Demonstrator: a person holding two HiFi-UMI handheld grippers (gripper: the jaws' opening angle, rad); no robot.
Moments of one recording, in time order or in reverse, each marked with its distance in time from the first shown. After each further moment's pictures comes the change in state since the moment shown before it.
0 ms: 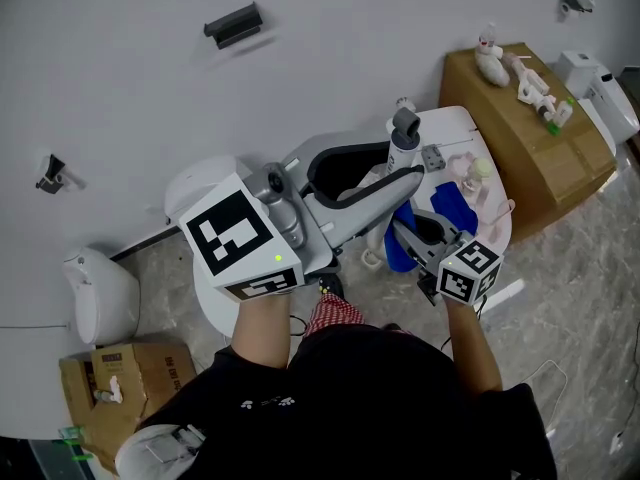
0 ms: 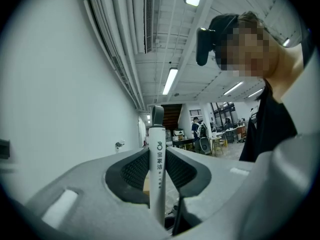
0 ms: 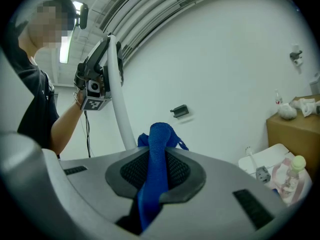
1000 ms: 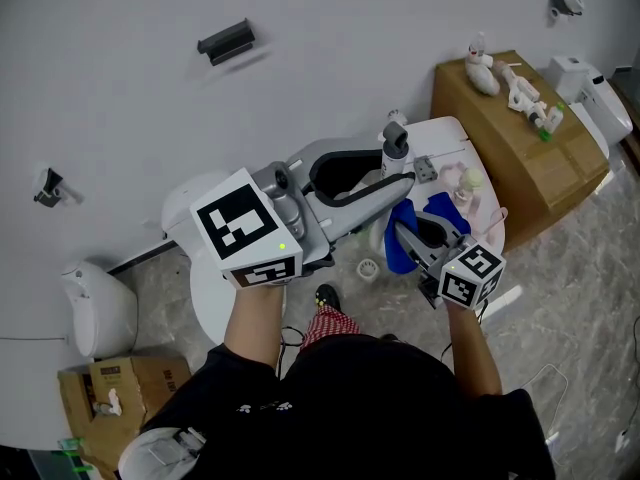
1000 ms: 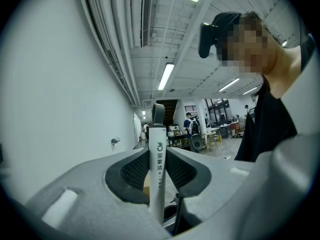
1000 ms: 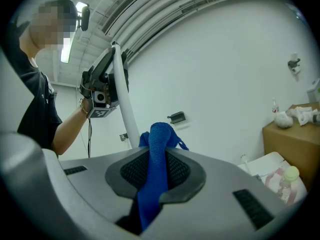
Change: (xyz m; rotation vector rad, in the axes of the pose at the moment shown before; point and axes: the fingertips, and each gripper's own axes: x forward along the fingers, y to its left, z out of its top) left arm 0.004 0.002 -0.011 0.026 0.050 -0.069; right arm -0.011 -0.002 0.022 -0.035 -0.051 -0.034
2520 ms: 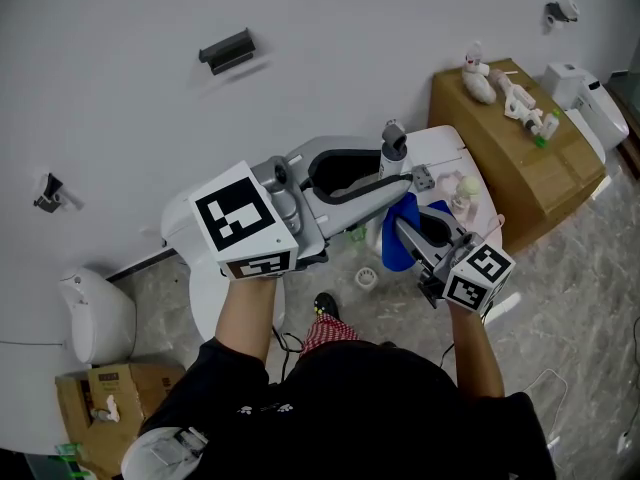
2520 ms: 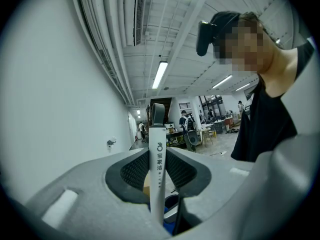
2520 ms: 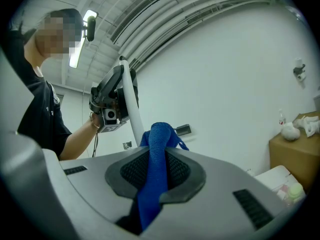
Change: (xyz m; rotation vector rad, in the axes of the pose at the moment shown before) left arm 0.001 -0.004 0.006 0.062 0.021 -0.057; right arm -0.007 0.019 0.048 -0.051 -0.119 0.060
